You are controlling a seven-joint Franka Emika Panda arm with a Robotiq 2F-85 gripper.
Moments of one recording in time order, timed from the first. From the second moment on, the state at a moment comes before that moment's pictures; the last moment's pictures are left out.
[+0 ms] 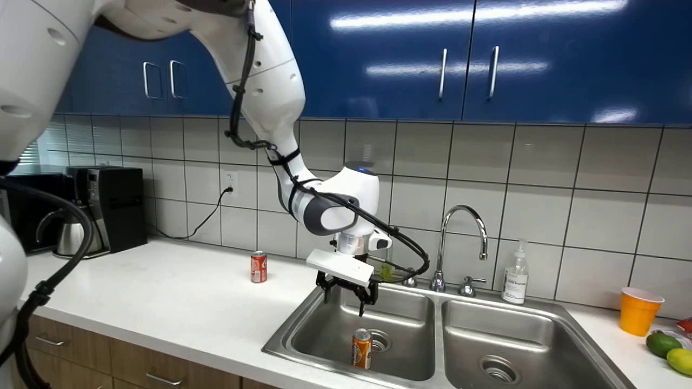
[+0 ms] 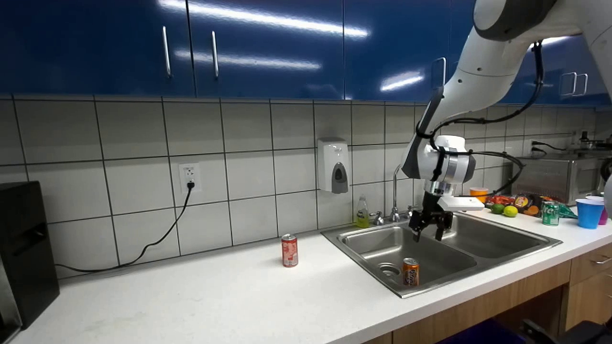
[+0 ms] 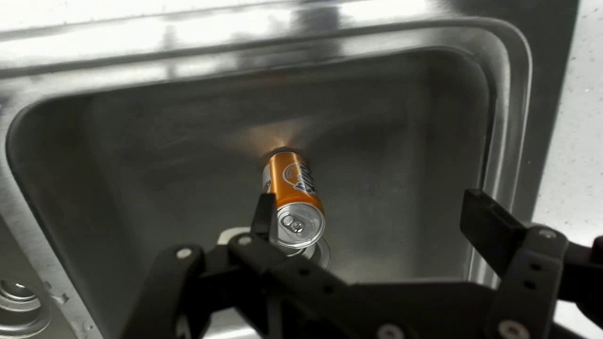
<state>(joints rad) -0.20 0.39 -0.16 -2.23 0.44 2.68 -0.69</state>
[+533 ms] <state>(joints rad) -0.32 0.59 -0.07 -2.06 0.35 2.74 -0.67</state>
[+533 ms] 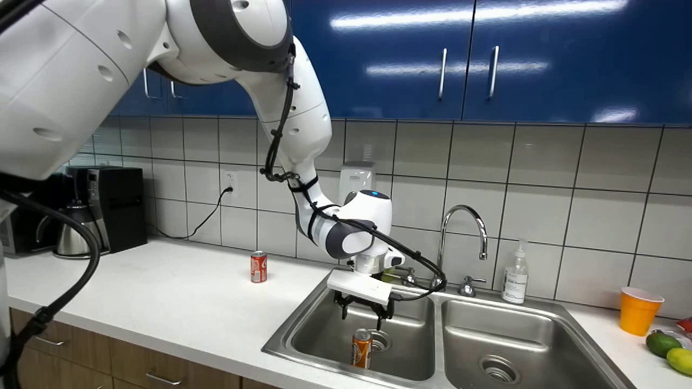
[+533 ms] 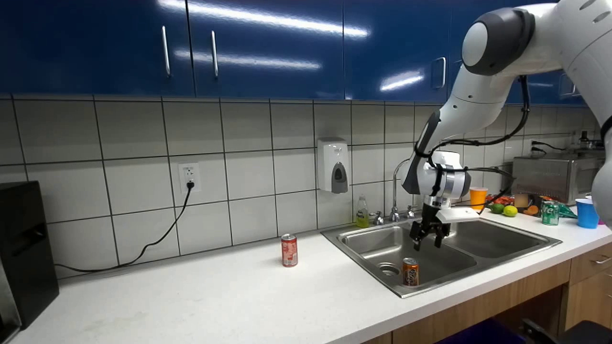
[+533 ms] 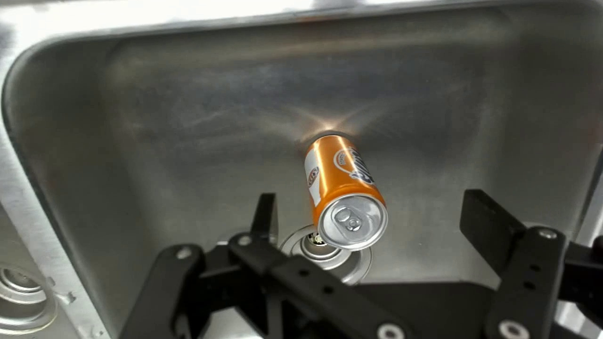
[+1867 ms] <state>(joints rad) -0.38 0.85 0.00 -1.87 0.15 2.85 -0.55</state>
